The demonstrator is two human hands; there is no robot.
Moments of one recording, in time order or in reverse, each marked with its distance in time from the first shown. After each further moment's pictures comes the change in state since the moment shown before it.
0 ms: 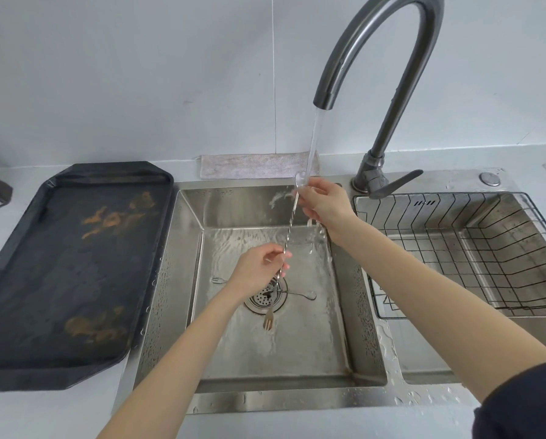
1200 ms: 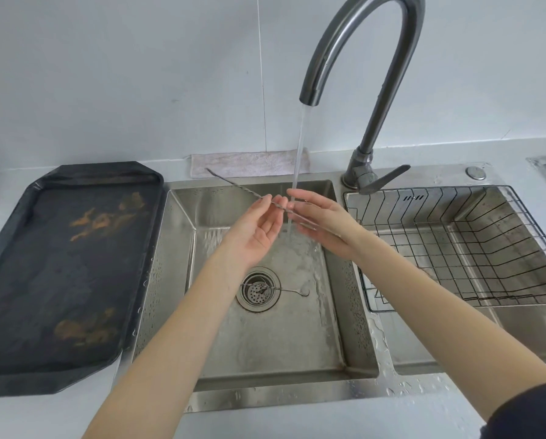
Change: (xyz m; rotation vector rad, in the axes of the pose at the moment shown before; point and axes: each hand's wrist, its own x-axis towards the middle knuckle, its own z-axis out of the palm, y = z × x) left_hand 0.013 0.060 -0.014 -1.325 0.011 -0.271; right_hand -0.017 0.020 -0.028 0.137 -0.336 0.075
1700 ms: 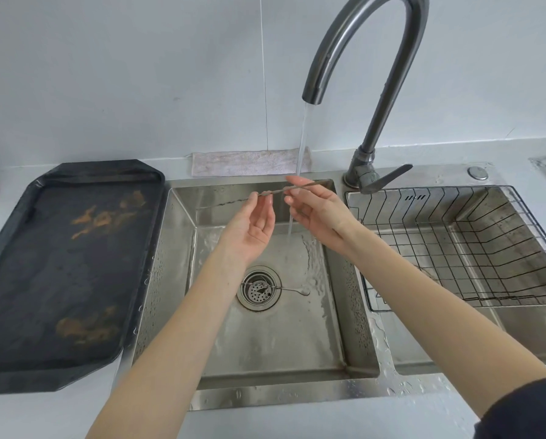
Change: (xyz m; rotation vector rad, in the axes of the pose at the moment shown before) left_hand -0.002 0.004 -0.001 -0.198 0.109 0.032; right_hand 0.008 -0.005 0.012 0.232 -0.022 -0.123
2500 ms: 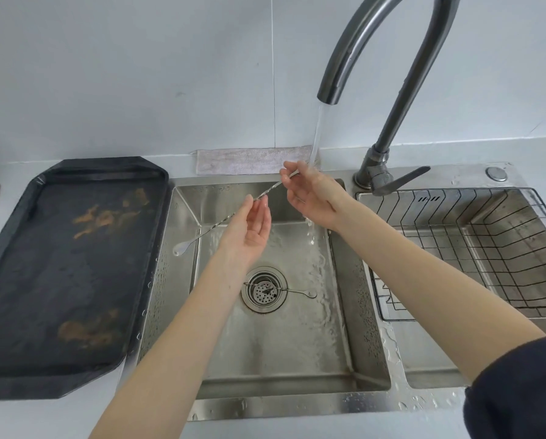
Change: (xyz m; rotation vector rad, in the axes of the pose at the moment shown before) left_hand 0.022 0.009 -0.013 -0.037 0.090 0.051; right_hand 0.042 -0.016 0.020 0.122 0.114 0.170
